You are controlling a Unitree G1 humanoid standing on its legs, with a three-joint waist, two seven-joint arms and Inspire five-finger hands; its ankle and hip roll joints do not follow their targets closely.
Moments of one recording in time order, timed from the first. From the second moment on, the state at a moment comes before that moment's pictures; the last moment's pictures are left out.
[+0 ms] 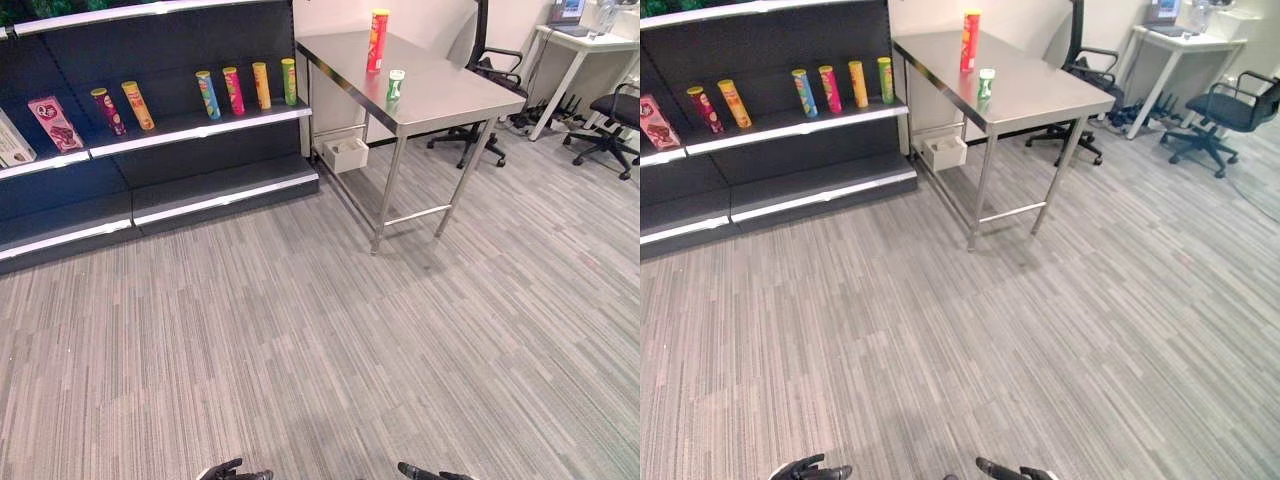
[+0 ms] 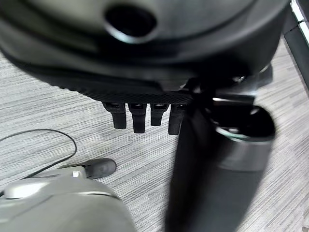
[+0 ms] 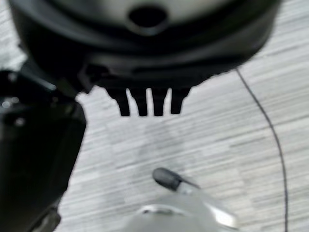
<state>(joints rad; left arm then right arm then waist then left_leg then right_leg) 0.09 0.23 -0.12 1.07 -0.21 0.00 -0.01 0.03 -0.27 0.17 1.11 0.10 0.04 -0.05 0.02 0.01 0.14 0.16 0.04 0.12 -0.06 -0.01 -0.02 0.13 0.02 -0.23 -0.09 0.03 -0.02</state>
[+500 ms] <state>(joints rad) 0.07 0.24 -0.12 1.05 -0.21 0.00 -0.01 0.04 -0.27 0.17 1.10 0.10 0.04 -0.05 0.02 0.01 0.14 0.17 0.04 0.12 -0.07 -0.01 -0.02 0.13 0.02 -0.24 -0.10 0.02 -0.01</state>
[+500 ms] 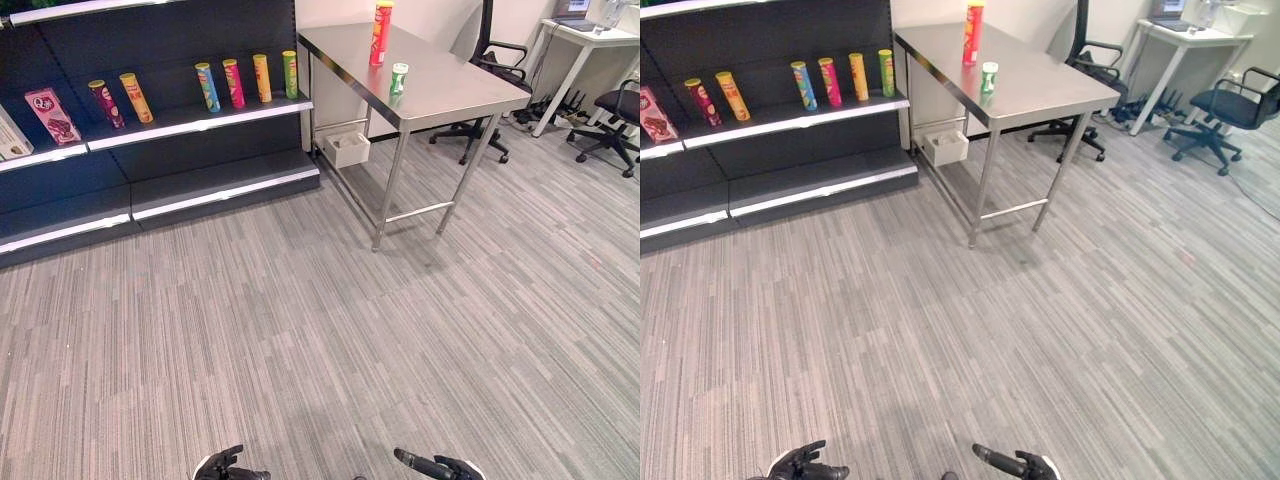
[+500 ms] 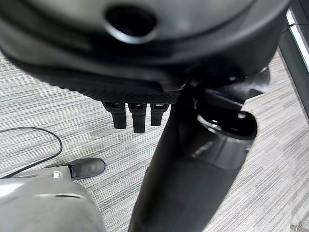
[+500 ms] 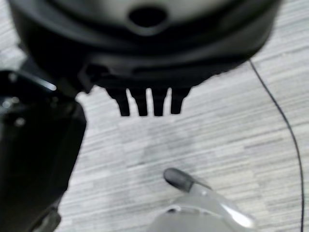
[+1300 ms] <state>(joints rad) -0.03 0.23 -0.12 1.08 -0.29 -0.01 -0.01 -0.05 -0.29 0.19 1.13 0.16 0.03 -0.05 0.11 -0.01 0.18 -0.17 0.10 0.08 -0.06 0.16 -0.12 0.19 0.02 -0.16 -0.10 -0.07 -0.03</state>
